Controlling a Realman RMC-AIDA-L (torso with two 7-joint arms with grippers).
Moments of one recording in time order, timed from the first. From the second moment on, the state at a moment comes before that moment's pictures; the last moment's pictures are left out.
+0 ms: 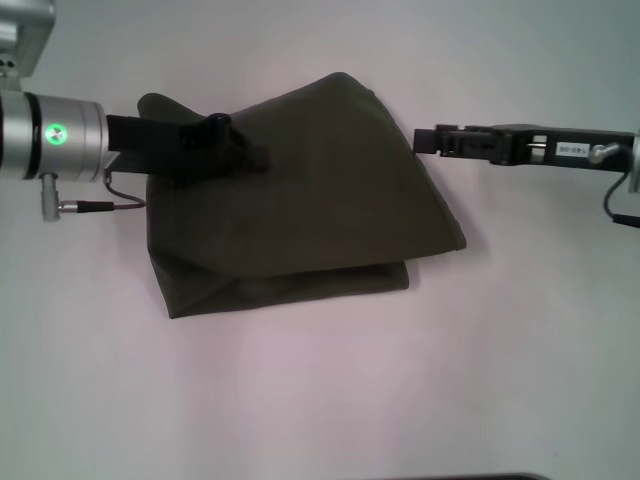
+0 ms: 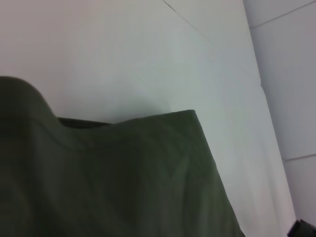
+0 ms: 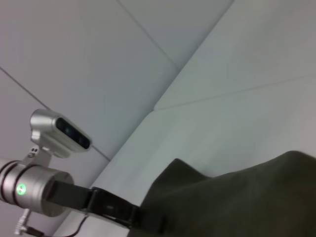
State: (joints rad) left arm -0.71 -2.06 -2.30 -0.58 -1.00 1.36 -2.54; right arm 0.57 2.05 -0.58 -0.53 -2.06 -1.51 1.82
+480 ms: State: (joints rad) left arm -0.70 -2.07 -2.30 -0.59 -1.01 1.37 -2.53; right arm 0.56 2.05 -0.62 -0.52 -2.06 -1.56 1.83
